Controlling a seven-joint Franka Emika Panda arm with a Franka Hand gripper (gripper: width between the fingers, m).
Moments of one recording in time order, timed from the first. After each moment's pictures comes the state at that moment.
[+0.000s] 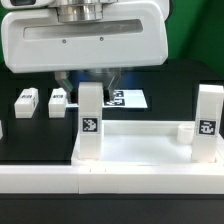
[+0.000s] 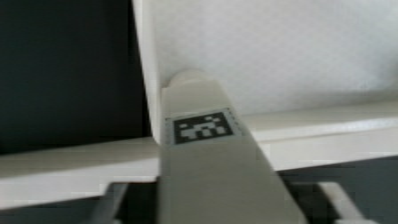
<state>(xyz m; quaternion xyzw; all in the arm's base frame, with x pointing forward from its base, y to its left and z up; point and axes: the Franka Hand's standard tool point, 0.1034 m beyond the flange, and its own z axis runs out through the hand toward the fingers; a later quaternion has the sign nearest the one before) 0.632 -0.056 0.108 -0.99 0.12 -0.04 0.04</state>
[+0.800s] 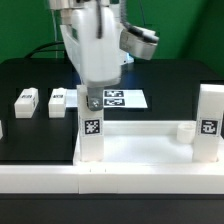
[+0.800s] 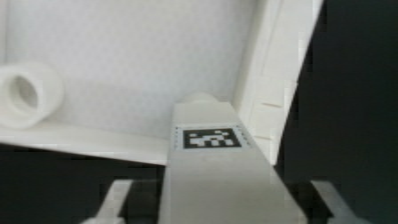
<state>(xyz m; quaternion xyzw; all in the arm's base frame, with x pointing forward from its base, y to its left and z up) 0.637 -0.050 0.106 -0.73 0.68 0.00 0.06</state>
